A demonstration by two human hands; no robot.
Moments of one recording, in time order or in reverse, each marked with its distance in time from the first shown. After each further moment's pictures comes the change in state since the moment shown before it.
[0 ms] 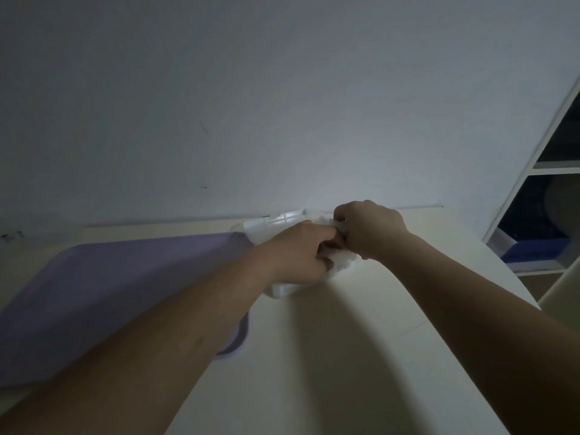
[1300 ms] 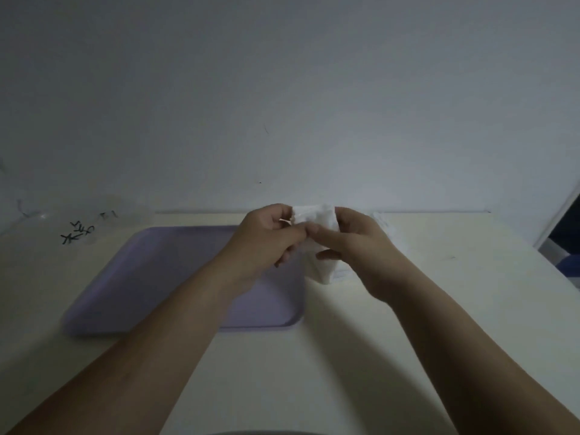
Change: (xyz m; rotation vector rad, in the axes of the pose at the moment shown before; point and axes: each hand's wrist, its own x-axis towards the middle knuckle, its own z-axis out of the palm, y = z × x) left_hand -0.129 -0.025 -0.058 -0.804 0.471 -0.278; right_hand -0.059 -0.105 0.020 1.404 -0.104 -0.133
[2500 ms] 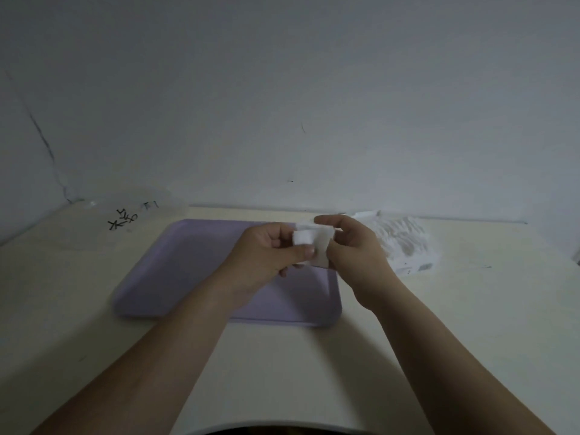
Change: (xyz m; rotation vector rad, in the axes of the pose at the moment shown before) left_hand -0.026 -0.037 -0.051 -0.178 0.024 -0.004; right_hand 0.017 0.028 0.060 0.040 0.096 -0.046
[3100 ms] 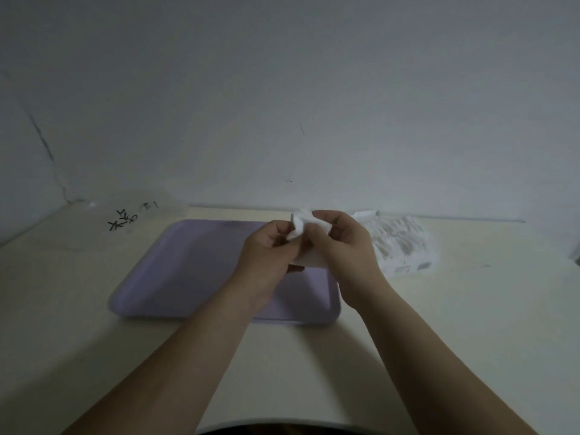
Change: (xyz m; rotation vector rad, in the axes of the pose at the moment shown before) left_hand 0.001 -0.009 0.019 -0.171 0.144 -0.052; right_hand -0.002 -0.002 0.020 0.111 0.086 -0.067
